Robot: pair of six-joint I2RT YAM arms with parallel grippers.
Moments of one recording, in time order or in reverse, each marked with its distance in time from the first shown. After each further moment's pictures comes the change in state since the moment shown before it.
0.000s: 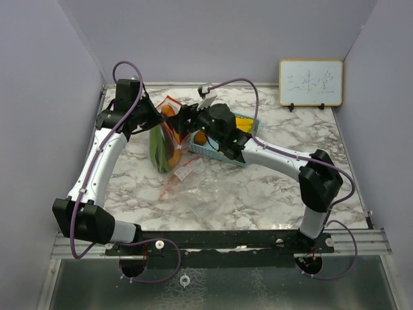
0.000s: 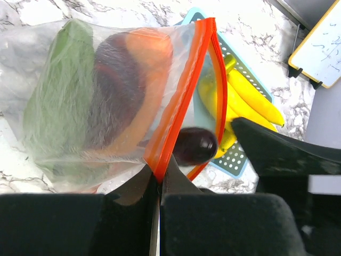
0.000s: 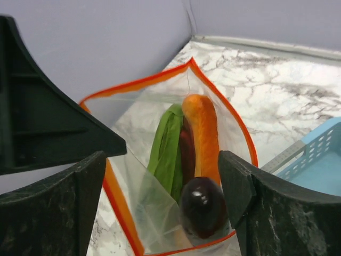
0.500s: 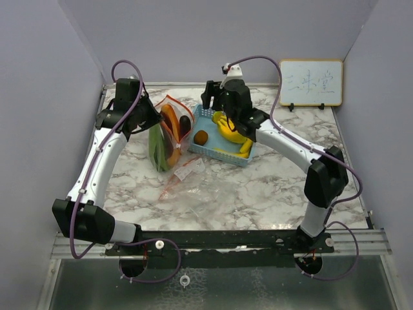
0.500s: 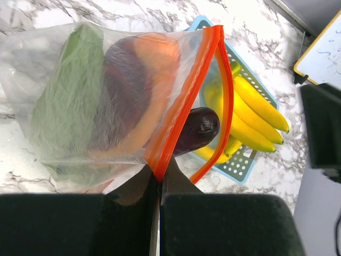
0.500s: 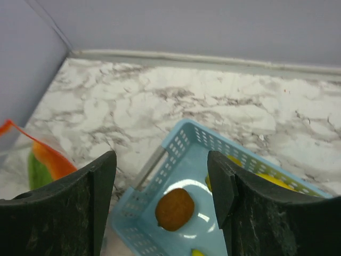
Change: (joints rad) left arm 0.000 -0.001 0.005 -0.003 -0.025 0.010; right arm -0.171 -0.061 0.167 -0.320 0.209 -0.087
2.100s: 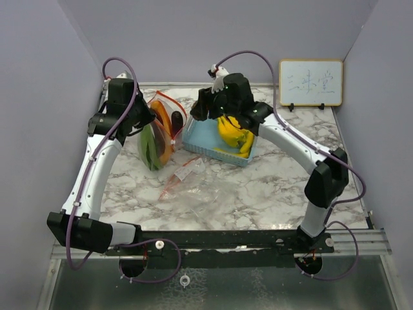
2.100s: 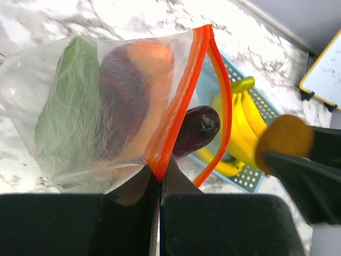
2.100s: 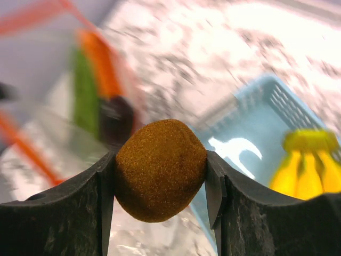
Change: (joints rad) left arm 0.002 -0.070 0.050 -0.038 -0.138 0.065; right arm -0.013 0.082 0.145 -0.393 -0.358 -0.045
